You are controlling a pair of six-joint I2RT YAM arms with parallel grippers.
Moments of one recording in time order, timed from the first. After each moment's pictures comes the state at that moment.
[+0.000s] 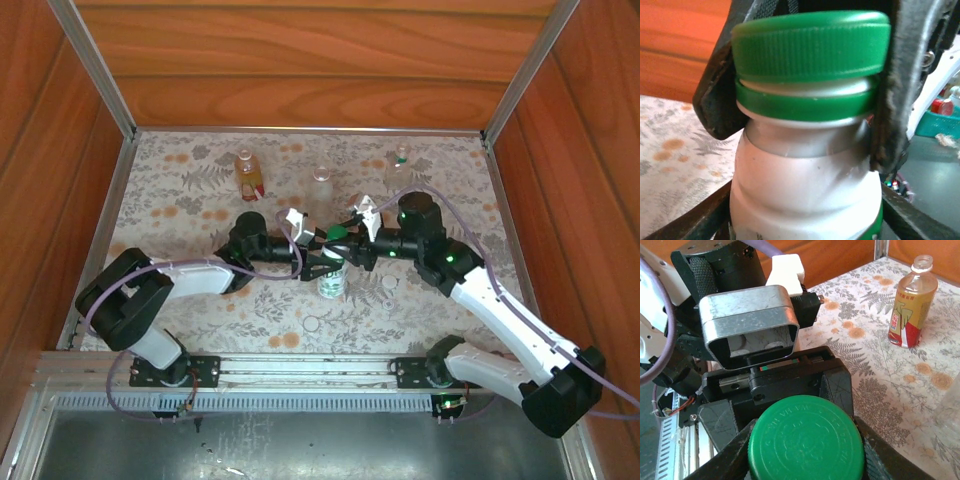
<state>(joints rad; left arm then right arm) -0.76 1.55 0.62 0.93 0.89 -0.21 0.64 1.00 0.86 -0.31 -0.63 -0.08</state>
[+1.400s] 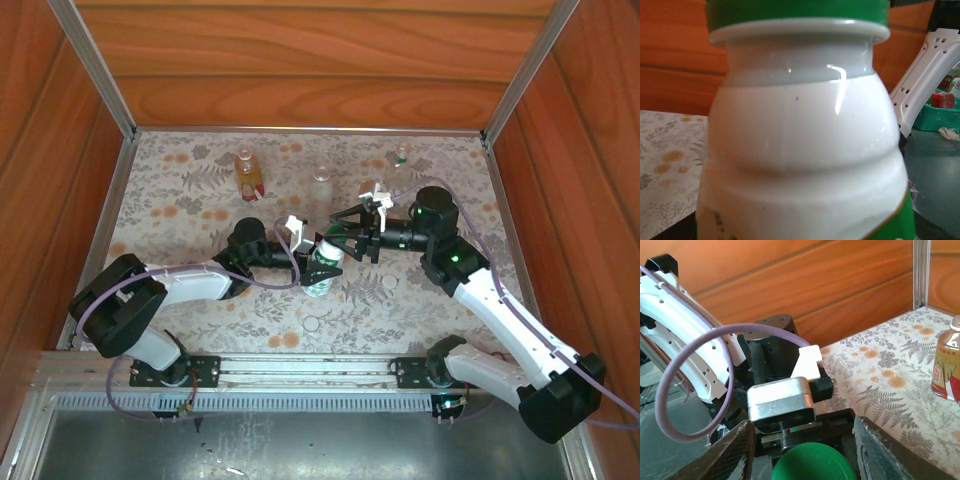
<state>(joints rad) -0.80 1.51 0.59 0.94 0.88 -0.15 0.57 0.99 0.86 -0.08 -0.87 0.11</state>
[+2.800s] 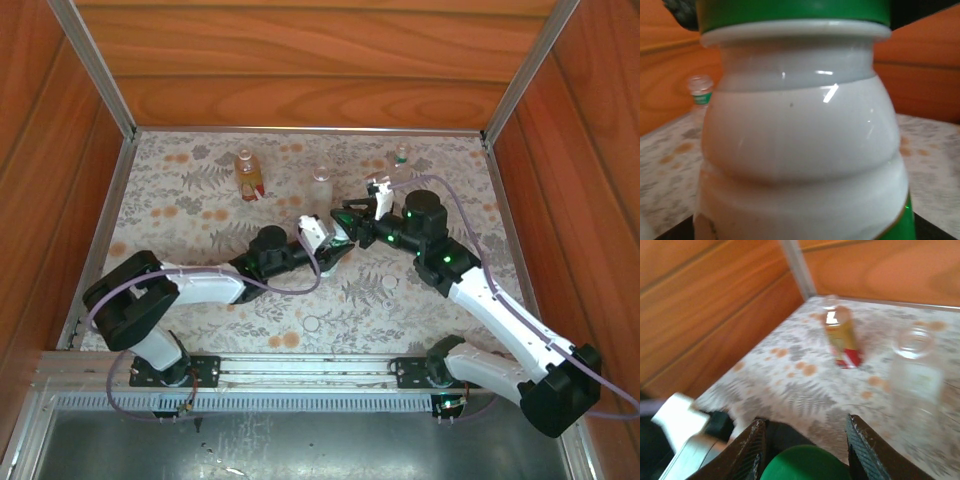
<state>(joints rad) -0.95 1.60 0.67 0.86 0.14 0.08 0.65 1.01 0.83 -0.09 -0.29 0.30</state>
